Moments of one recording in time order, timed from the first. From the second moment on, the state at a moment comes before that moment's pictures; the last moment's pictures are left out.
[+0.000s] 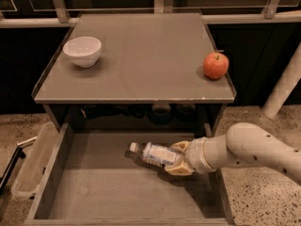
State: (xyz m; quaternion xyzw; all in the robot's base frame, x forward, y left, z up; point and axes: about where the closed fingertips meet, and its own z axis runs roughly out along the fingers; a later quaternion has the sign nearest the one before) arm 0.466 -0.088 0.636 -0.56 0.74 0.19 0.33
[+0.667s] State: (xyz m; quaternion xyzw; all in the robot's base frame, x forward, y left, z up) arm 0.465 -0.078 0.613 -0.55 0.74 0.20 0.33
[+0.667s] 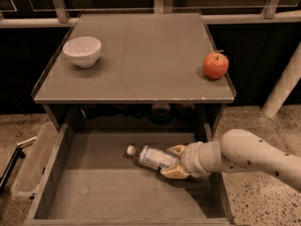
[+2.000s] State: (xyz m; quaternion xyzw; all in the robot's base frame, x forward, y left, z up) arm 0.465 -0.078 0.613 -0.55 0.74 0.20 0.33
